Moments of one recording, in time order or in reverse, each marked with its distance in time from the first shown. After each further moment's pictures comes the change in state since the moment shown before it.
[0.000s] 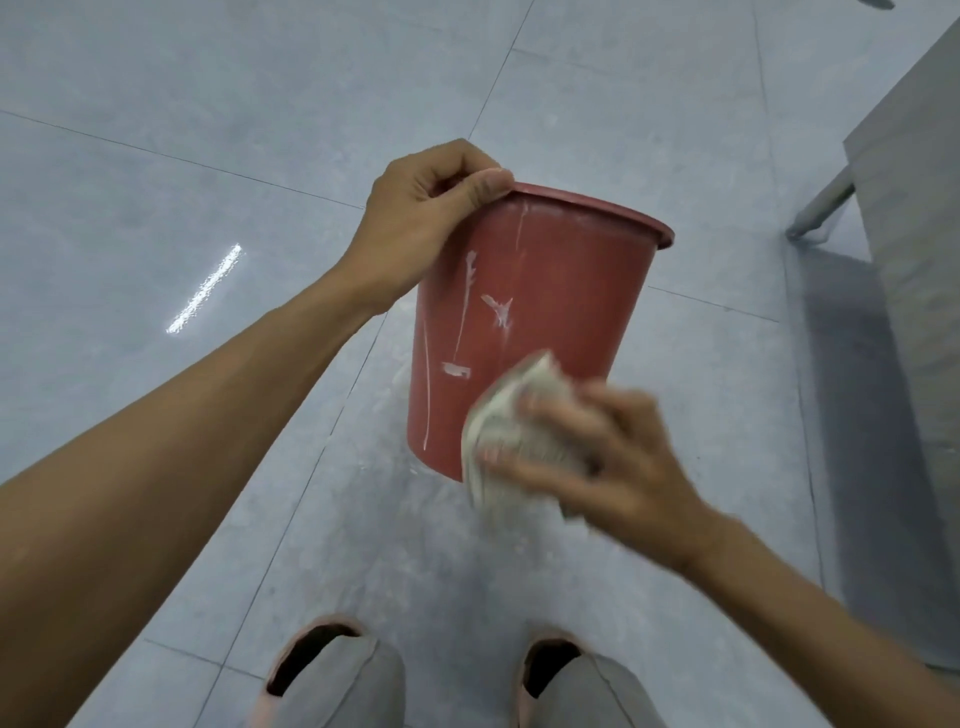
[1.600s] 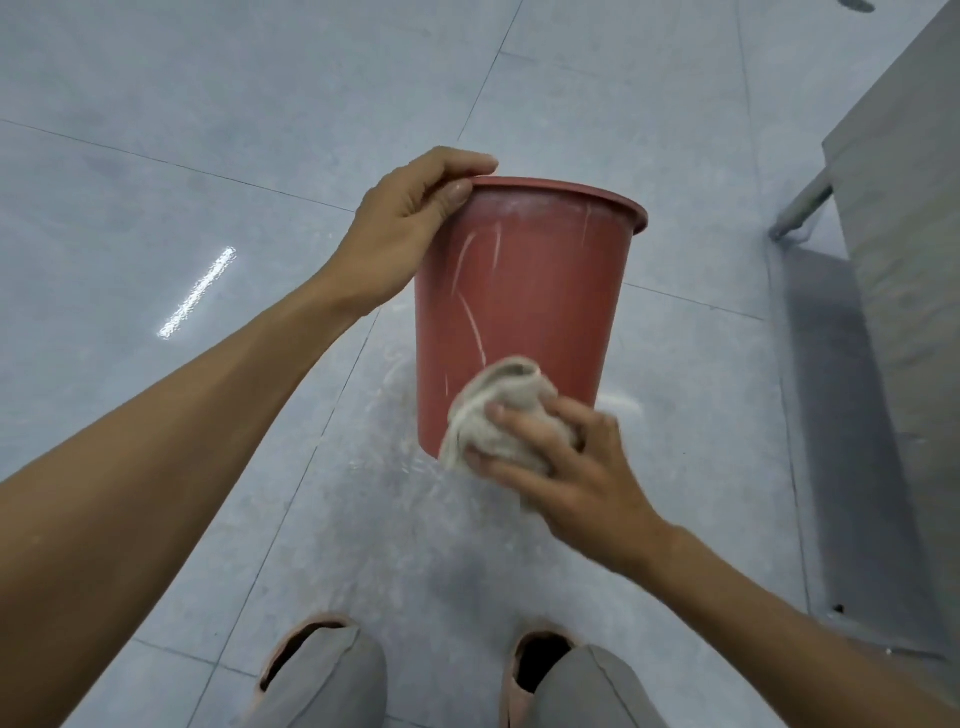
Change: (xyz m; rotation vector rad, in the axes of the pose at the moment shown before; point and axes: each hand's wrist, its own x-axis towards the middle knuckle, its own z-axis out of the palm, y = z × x) left_hand 0.000 -0.009 -0.003 0.092 -0.096 0.025; right_hand -0.022 -0.014 0.018 -0.033 -0.151 0.119
